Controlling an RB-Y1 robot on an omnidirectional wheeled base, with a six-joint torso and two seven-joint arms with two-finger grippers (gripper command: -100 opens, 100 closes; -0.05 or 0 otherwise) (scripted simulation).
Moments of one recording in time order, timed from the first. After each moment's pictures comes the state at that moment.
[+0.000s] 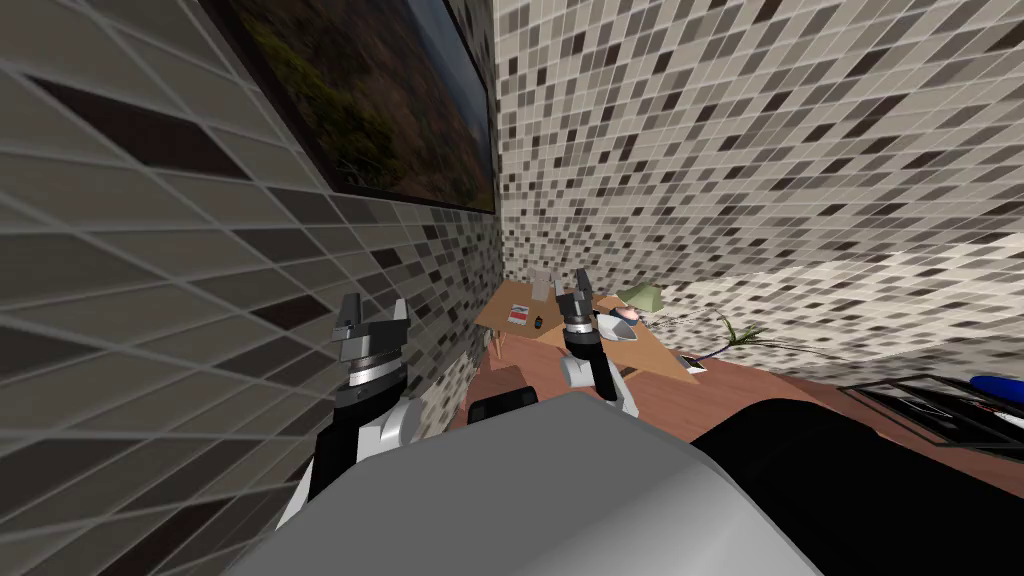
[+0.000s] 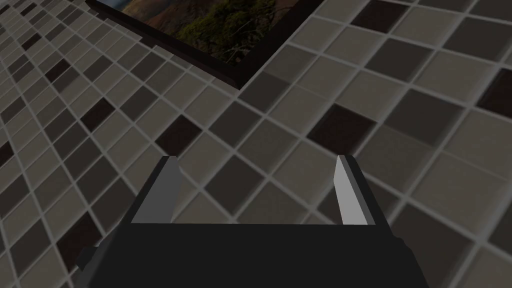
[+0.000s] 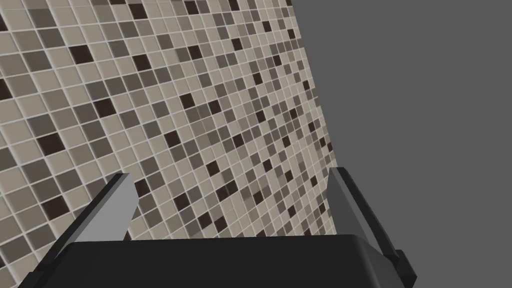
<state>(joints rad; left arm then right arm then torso) 0.50 0.02 -0.07 -2.33 0.02 -0.48 0.12 0.47 -0.01 0.03 -2.36 0.12 -0.46 -0.17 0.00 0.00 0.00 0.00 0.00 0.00</state>
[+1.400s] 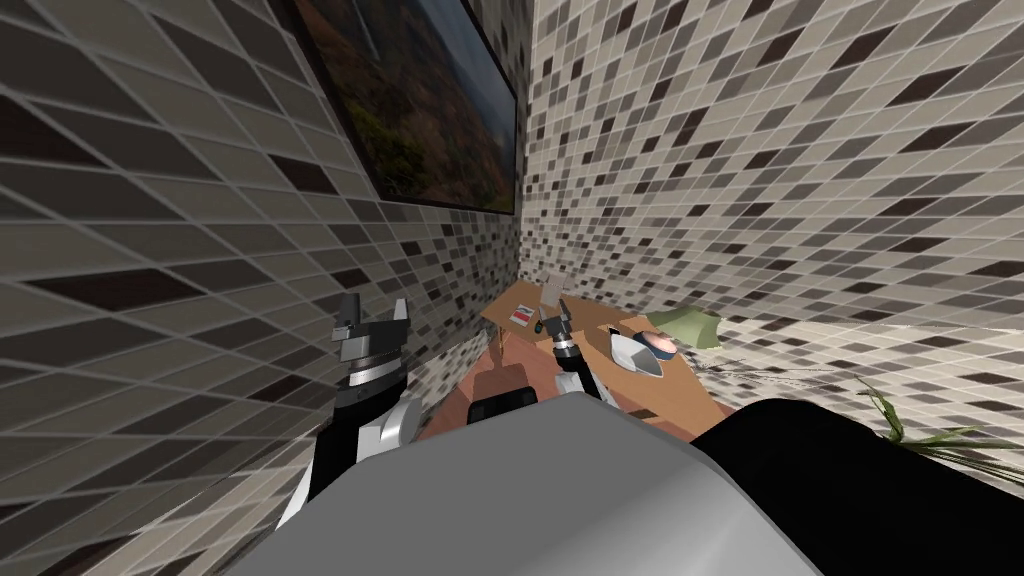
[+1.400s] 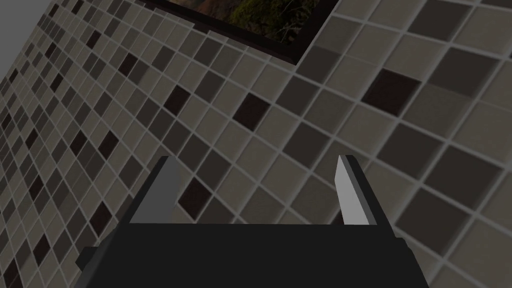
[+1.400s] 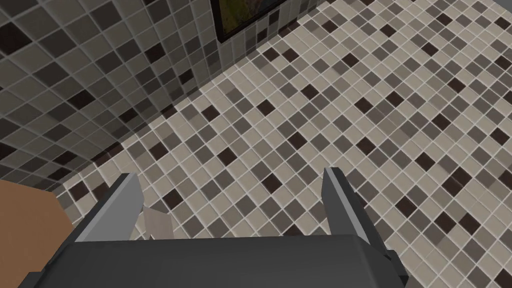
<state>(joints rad) 0.50 0.02 -0.07 -2.33 0.02 -0.48 0.12 0.49 -0.15 0.12 -1.98 -0.11 -0.58 -0.47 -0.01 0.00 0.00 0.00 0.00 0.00</state>
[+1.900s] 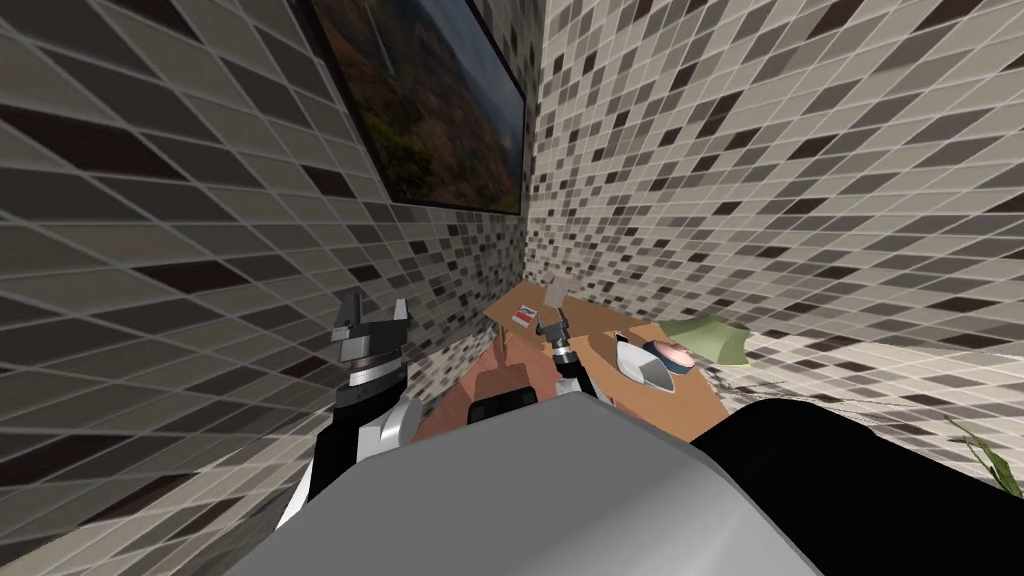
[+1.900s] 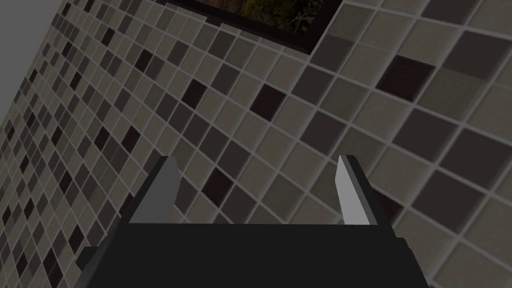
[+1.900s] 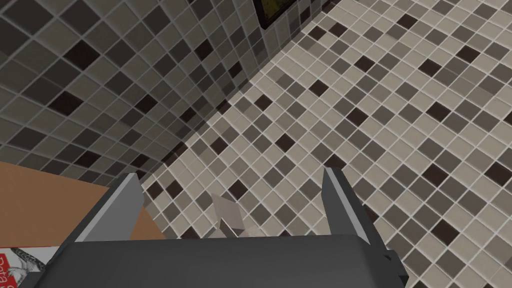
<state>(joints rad) 0.50 0.02 -0.07 -2.33 0.02 -0.48 0.12 0.49 -0.19 0.16 -1.86 -0.20 -0.62 -0.59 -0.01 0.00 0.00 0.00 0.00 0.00</state>
